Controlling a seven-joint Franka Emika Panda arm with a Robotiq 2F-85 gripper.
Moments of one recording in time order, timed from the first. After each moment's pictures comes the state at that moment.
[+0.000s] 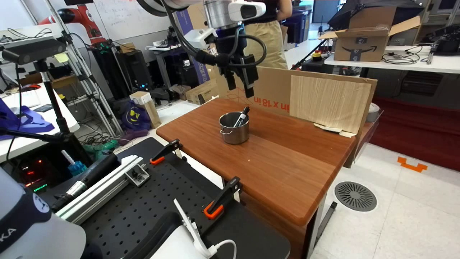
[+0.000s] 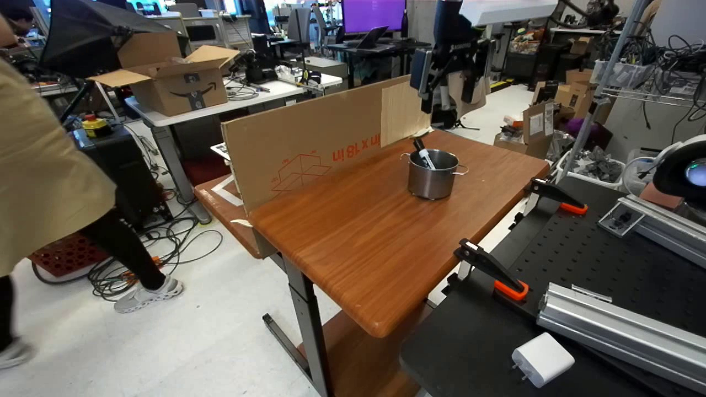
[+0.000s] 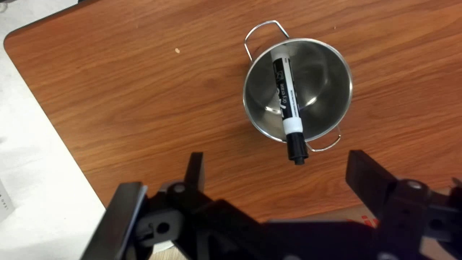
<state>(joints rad) -0.02 0.09 0.03 -2.39 -0.17 2.54 0.38</state>
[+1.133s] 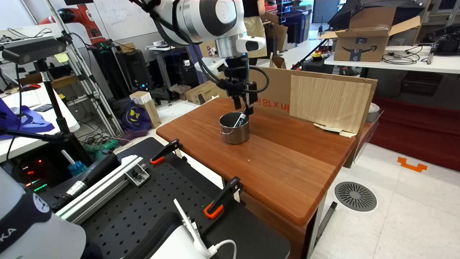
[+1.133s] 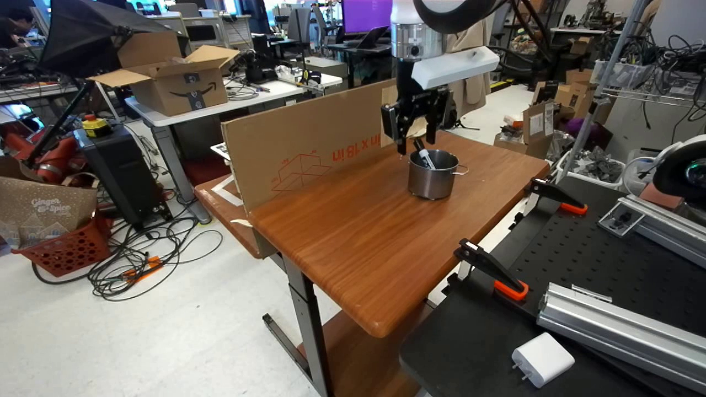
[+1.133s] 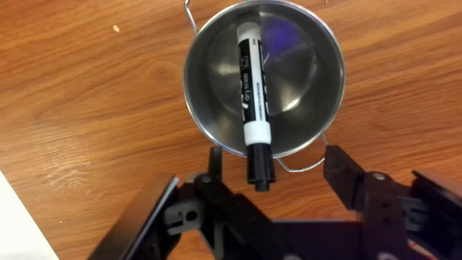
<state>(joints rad) 0.10 0.36 -0.03 -2.21 -0.21 2.58 0.46</state>
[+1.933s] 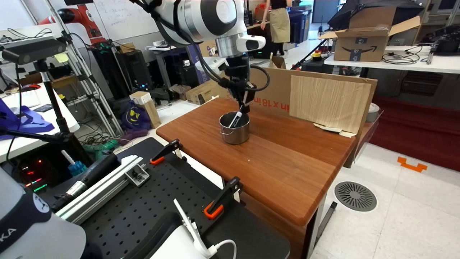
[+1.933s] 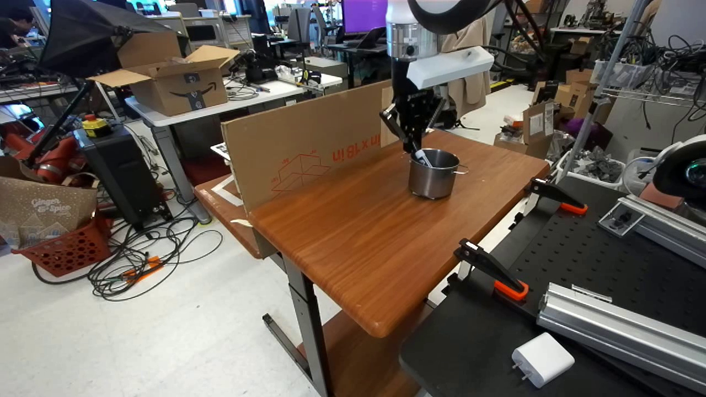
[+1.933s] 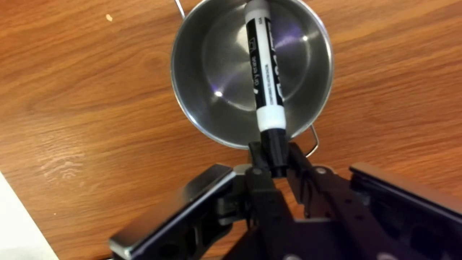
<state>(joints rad) 0.12 0.37 -0.04 -2.19 -0.21 2.58 0.46</state>
